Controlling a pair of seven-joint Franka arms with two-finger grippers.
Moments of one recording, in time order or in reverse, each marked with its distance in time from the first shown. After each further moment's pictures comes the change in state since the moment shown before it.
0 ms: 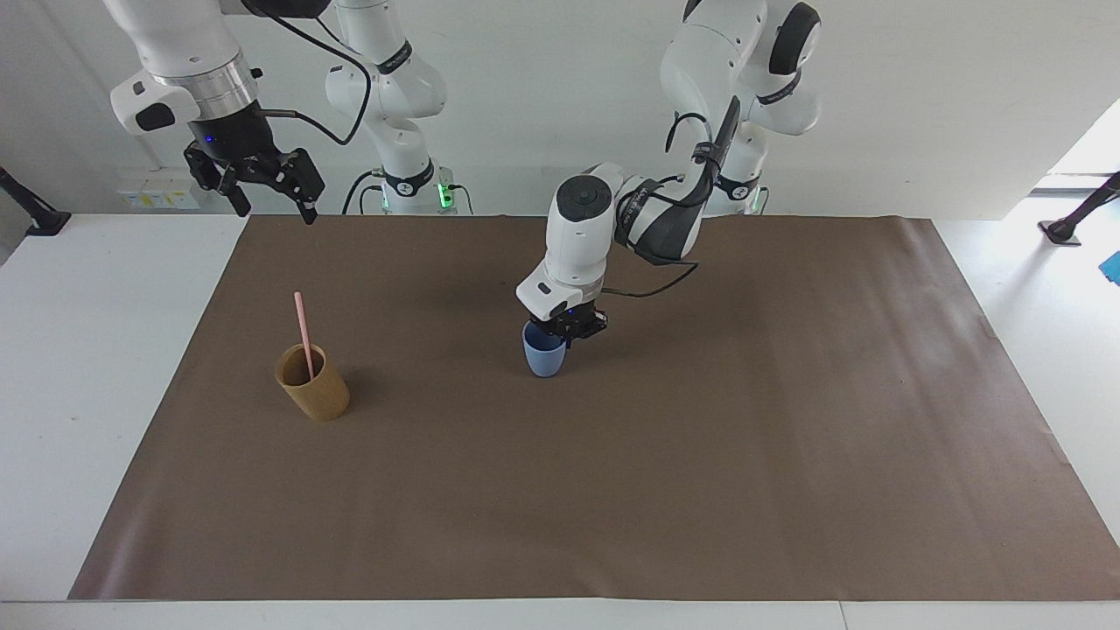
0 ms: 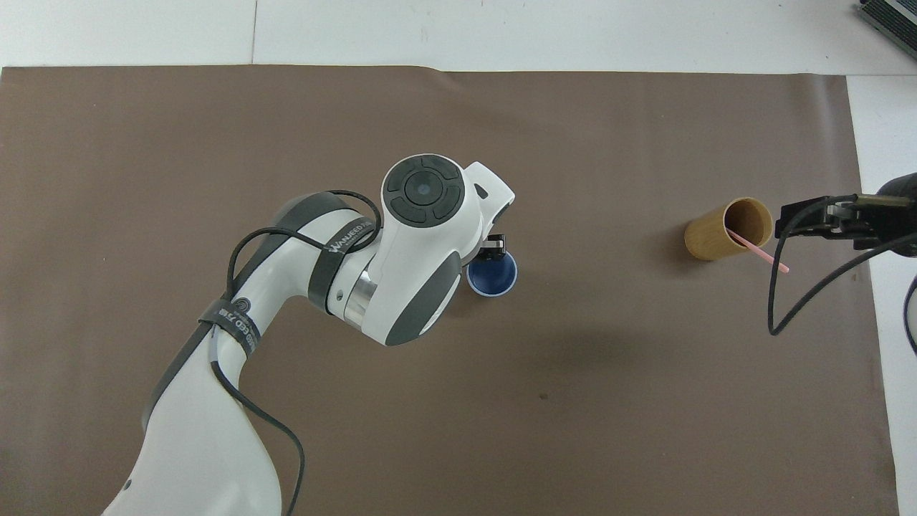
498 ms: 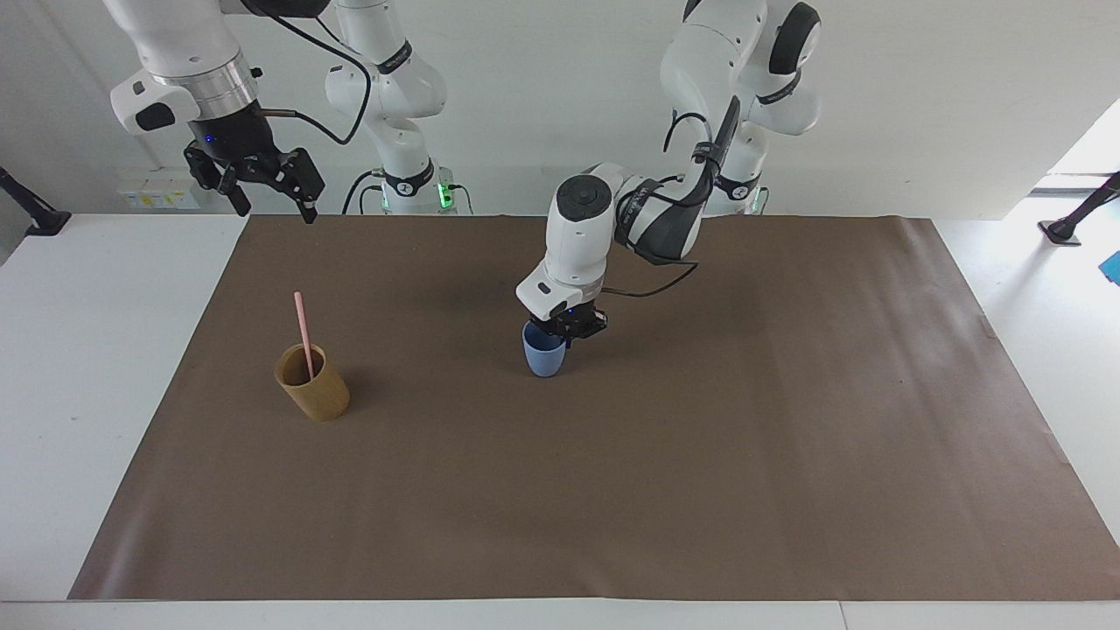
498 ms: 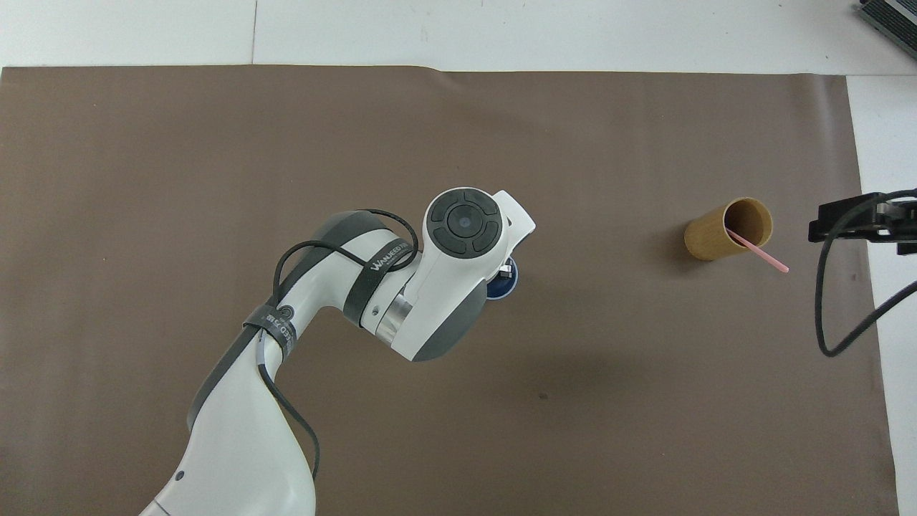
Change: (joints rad) left arm -0.031 0.046 -0.036 -0.042 0.068 0.066 0.009; right arm 0.022 0.003 0.001 0.185 0.001 -0.188 0.030
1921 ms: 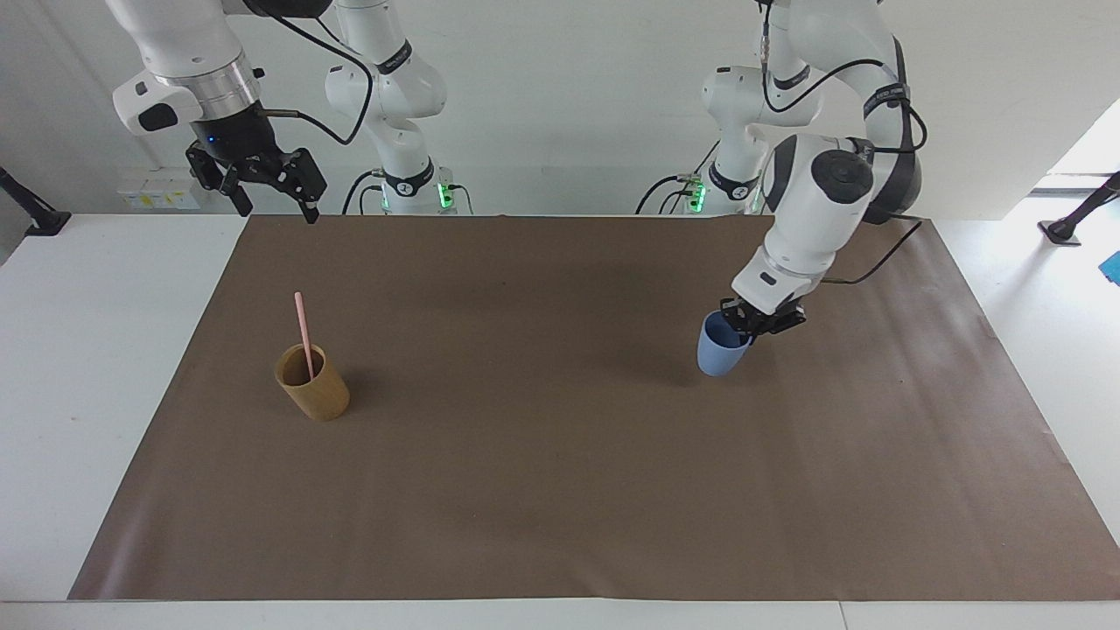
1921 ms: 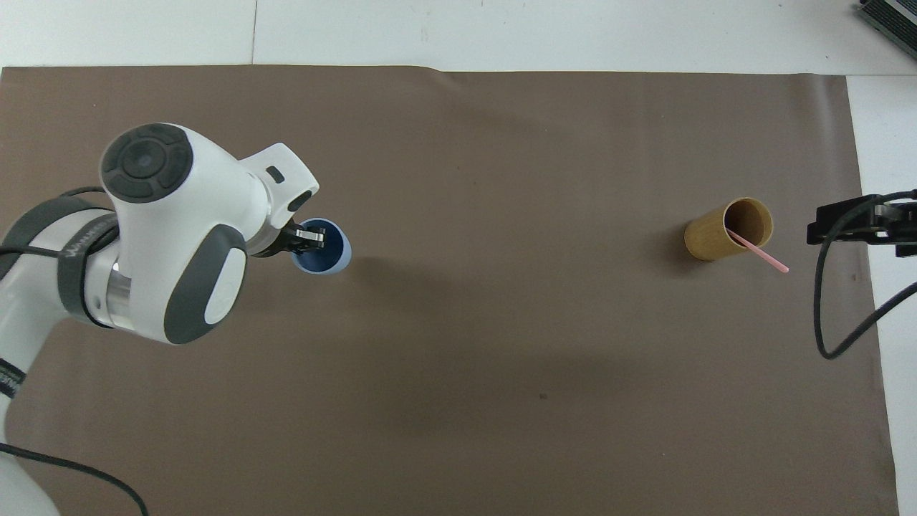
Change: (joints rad) left arm 0.324 -0.324 0.001 -0.281 0.030 -0.062 0.327; right arm 0.001 0.001 0.002 0.008 0.000 -0.023 0.000
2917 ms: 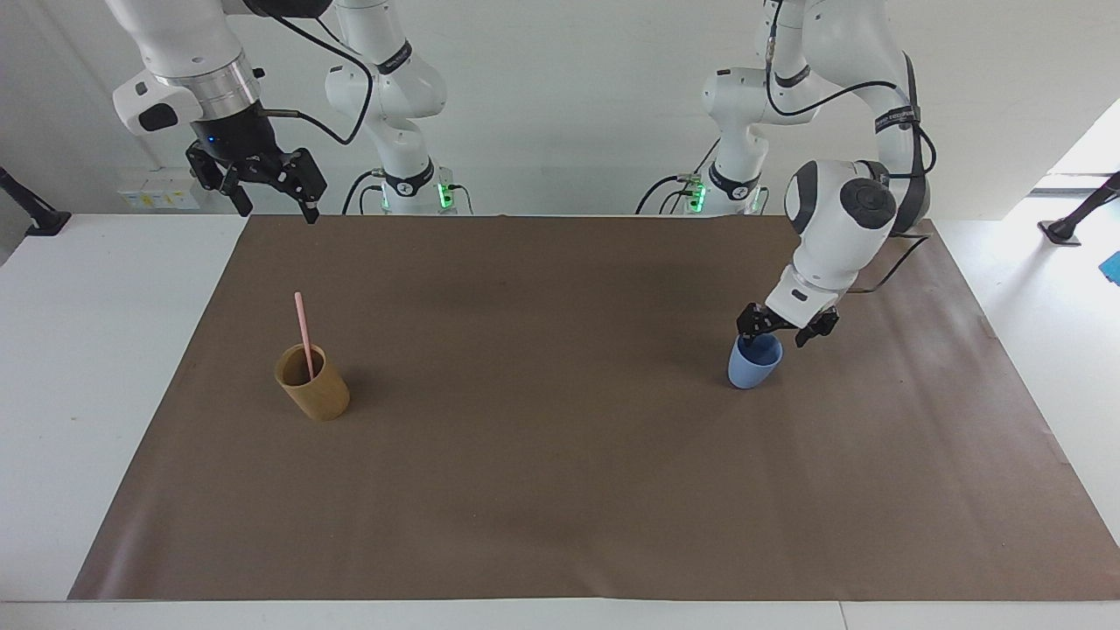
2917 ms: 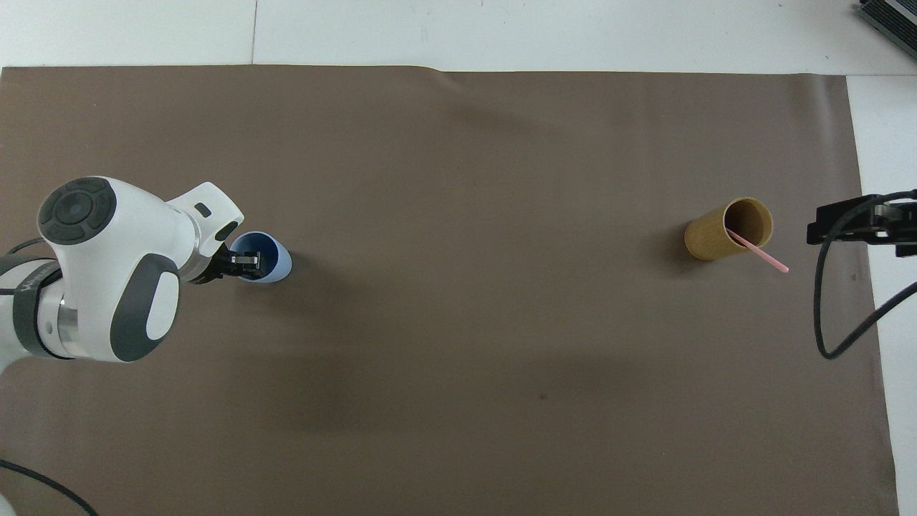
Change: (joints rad) left arm 0.206 -0.052 0.014 -0.270 0.000 0.185 0.125; right arm 0.000 0.000 0.000 0.000 0.000 0.000 0.000
